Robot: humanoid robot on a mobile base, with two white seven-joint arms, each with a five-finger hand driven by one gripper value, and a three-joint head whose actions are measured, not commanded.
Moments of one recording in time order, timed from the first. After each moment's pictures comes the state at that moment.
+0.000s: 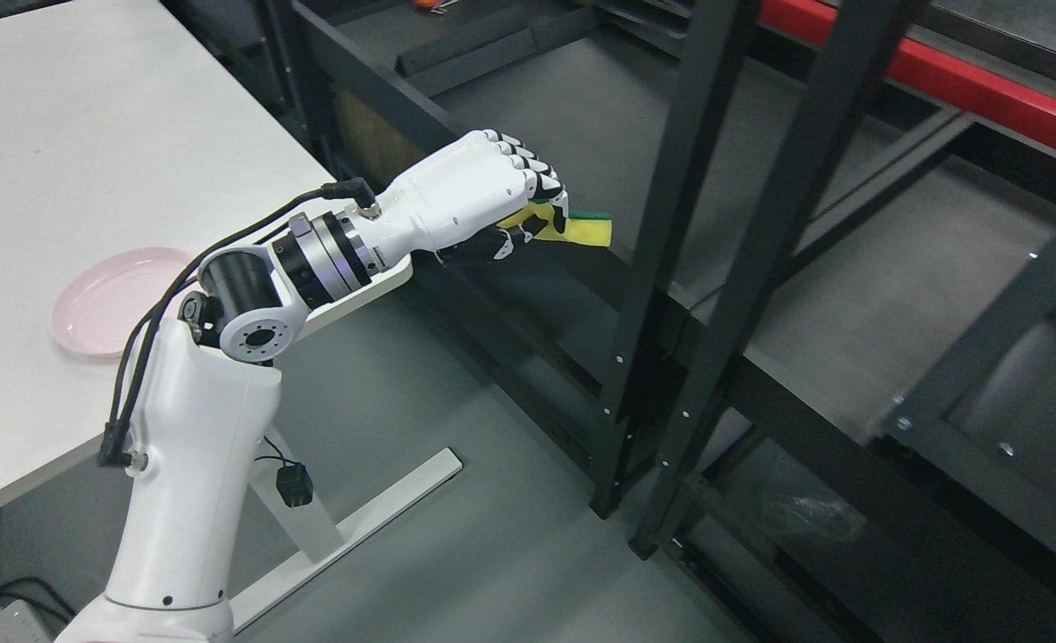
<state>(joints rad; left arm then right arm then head) -0.79 0.08 -0.14 -1.41 -0.82 -0.79 -0.50 -0.07 0.00 -0.21 0.00 -0.11 0.08 -0.07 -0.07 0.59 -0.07</state>
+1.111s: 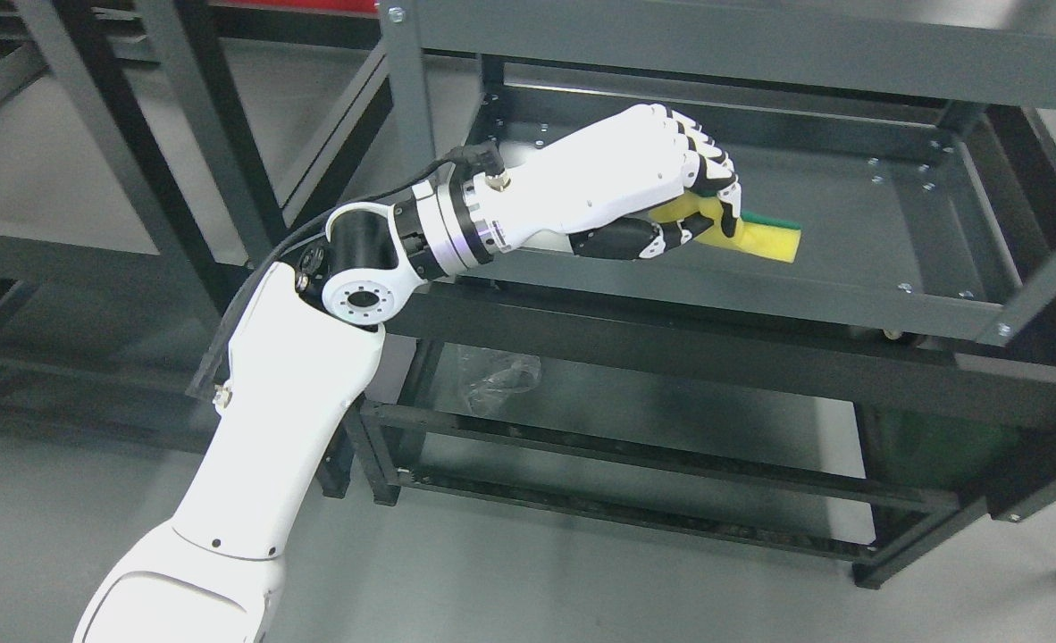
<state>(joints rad) -0.99 0.01 -0.35 -1.33 -0.55 -0.79 -0.48 -0.07 0.00 -0.21 0.00 -0.11 0.08 -0.07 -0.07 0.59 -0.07</state>
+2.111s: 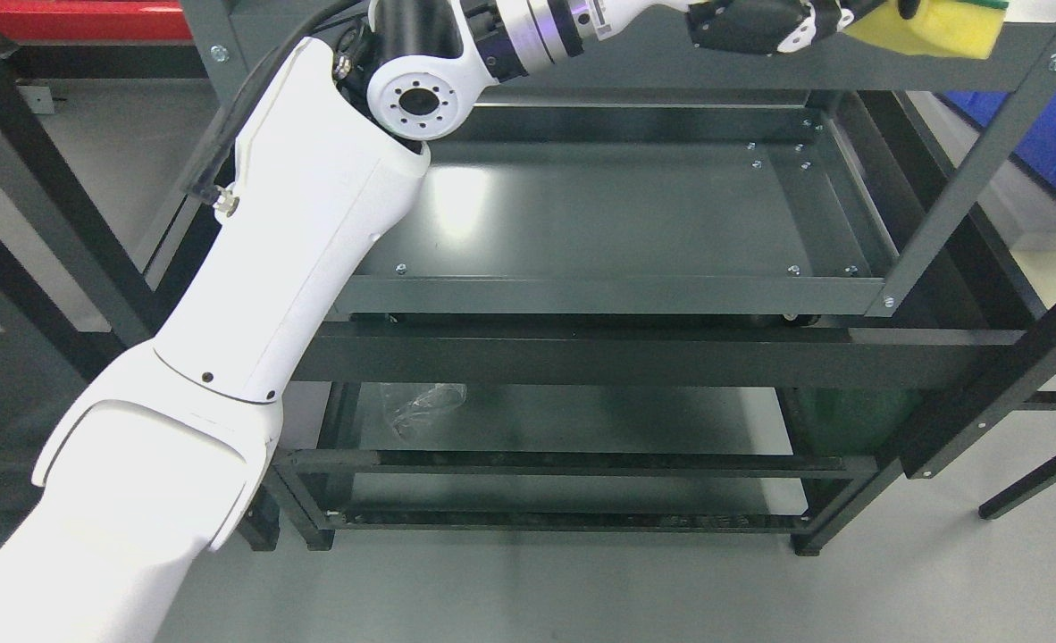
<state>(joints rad) -1.37 0.00 -0.58 -1.12 -0.45 -0.71 -0.29 -0.07 0.00 -0.21 0.00 -0.11 0.08 -0.07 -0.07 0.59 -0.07</state>
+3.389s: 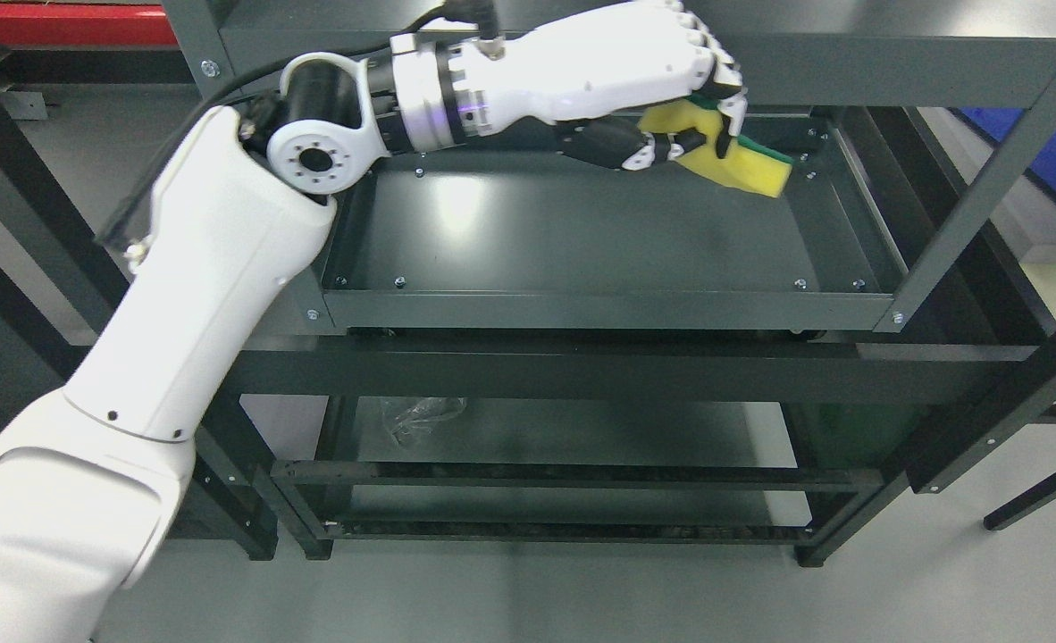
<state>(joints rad) -1.21 0.26 -0.53 -1.25 -0.29 -0.77 -0.53 -0.07 0.00 -0.21 0.00 -0.11 0.08 -0.07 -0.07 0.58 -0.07</state>
